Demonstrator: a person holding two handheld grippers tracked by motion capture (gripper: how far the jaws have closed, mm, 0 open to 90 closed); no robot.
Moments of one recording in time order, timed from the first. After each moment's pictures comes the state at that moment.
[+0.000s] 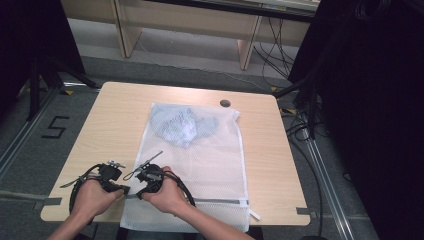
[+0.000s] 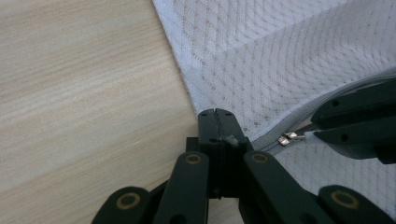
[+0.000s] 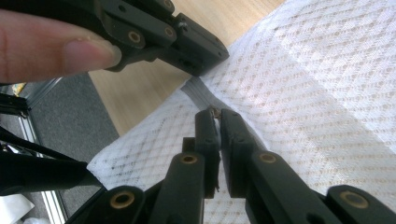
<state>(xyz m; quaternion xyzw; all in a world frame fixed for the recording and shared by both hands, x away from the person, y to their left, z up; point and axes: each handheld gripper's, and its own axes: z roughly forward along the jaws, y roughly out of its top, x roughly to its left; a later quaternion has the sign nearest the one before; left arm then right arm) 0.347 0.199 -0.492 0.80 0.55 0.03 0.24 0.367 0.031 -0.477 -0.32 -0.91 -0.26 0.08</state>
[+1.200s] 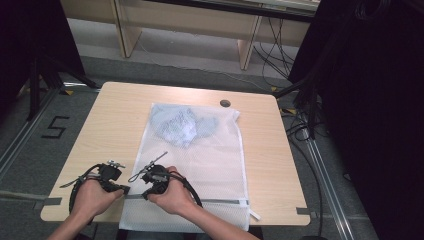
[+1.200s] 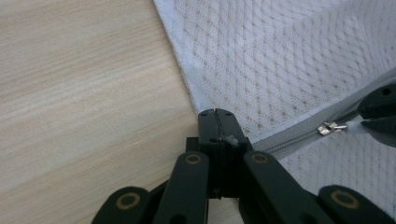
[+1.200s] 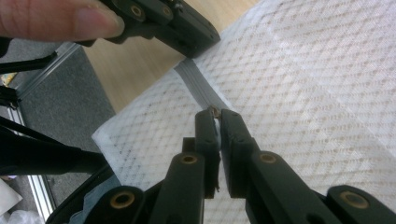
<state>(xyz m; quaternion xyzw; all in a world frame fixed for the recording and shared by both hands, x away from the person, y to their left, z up) 0.348 0.199 -0.493 0.80 0.55 0.03 0.25 0.361 0.016 -0.468 -0.32 -0.91 -0.26 0.07</state>
